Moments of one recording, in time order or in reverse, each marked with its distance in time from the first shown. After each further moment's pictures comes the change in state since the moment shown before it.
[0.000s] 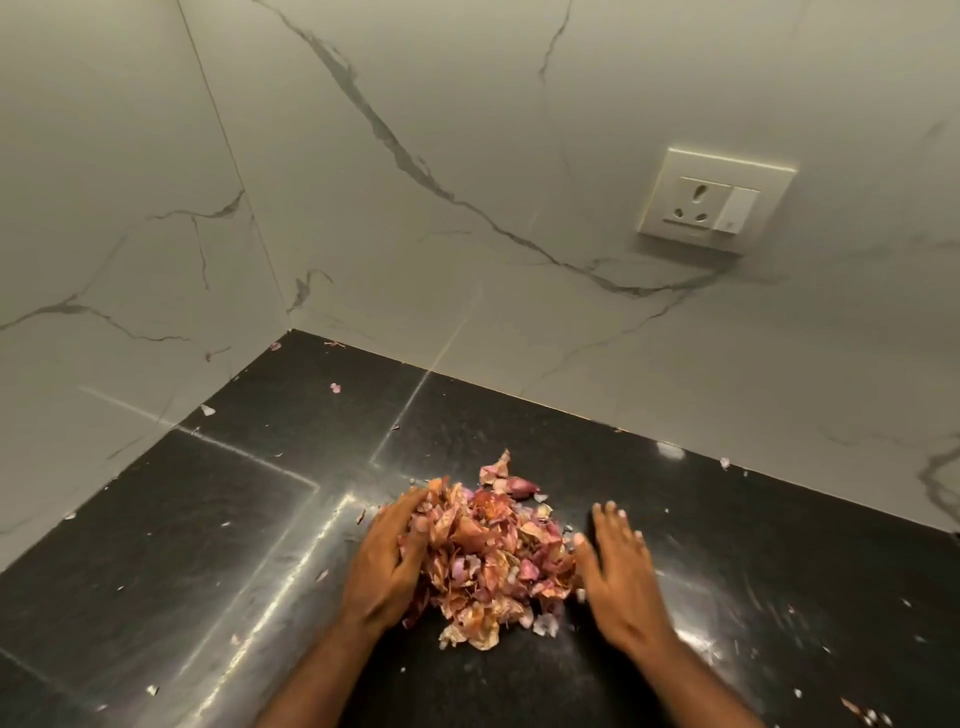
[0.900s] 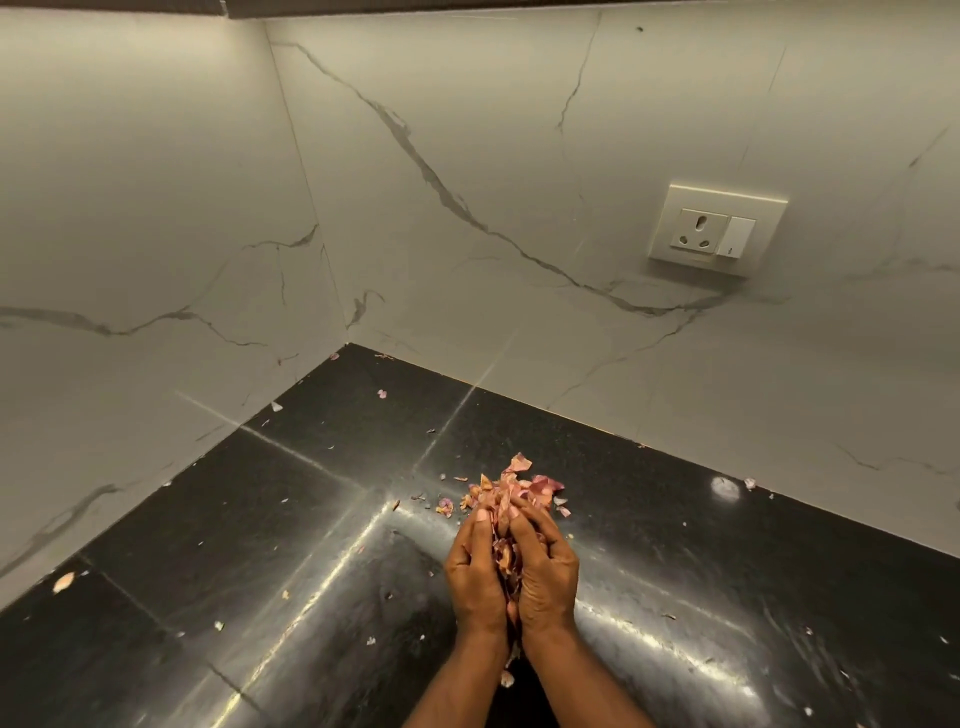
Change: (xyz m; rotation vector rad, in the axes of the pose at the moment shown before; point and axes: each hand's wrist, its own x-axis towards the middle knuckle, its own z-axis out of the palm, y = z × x) left_hand -0.045 0.118 0.078 -1.108 0.473 -0.308; right_hand -0.040 -0.138 0.021 1.511 0.159 0.109
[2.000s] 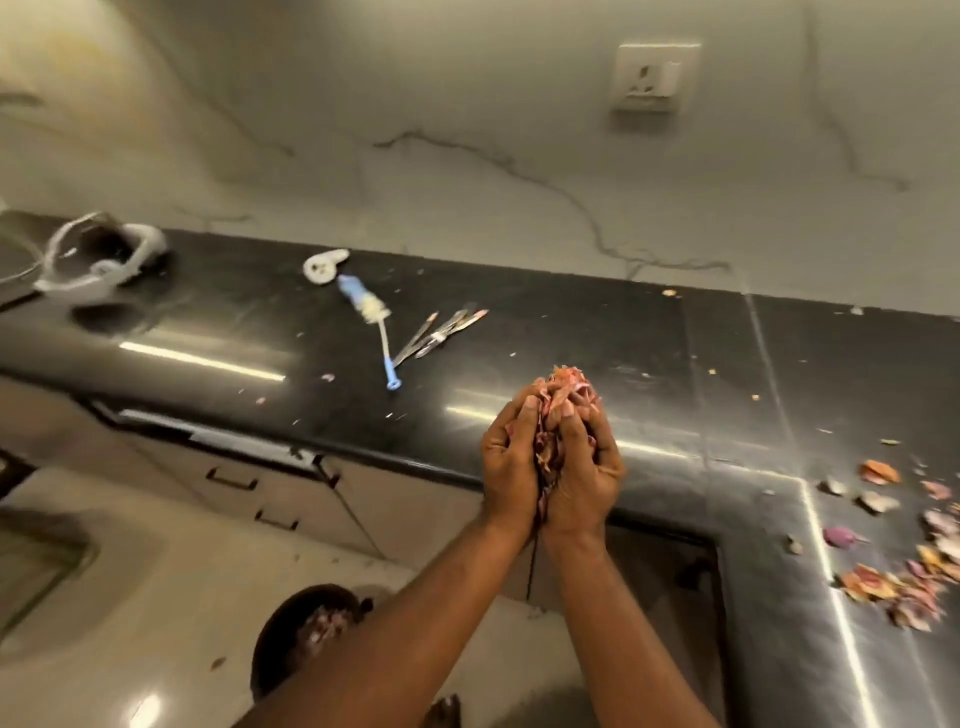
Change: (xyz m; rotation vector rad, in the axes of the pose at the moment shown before) left_hand -0.347 0.103 -0.209 -0.210 0.885 0.611; right_hand -0.379 0.010 -0.018 0.087 -1.065 0.511
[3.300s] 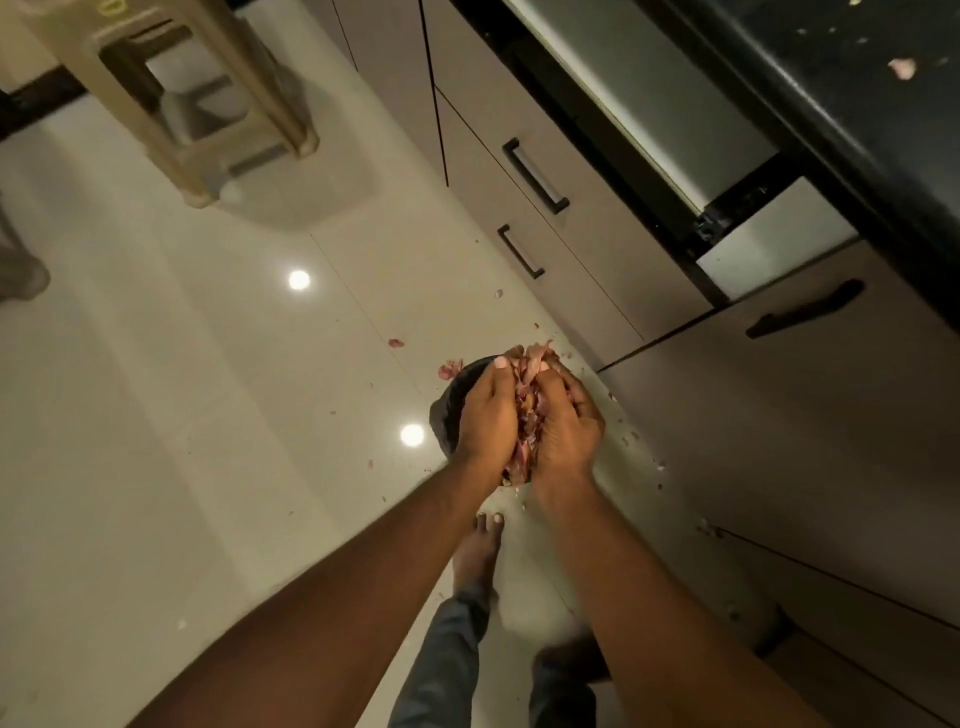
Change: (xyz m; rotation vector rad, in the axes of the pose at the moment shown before) left_hand 0.023 -0.068 -0.603 0.311 0.814 -0.429; right_hand -0.260 0.513 0.091 -0.604 -0.201 0.965
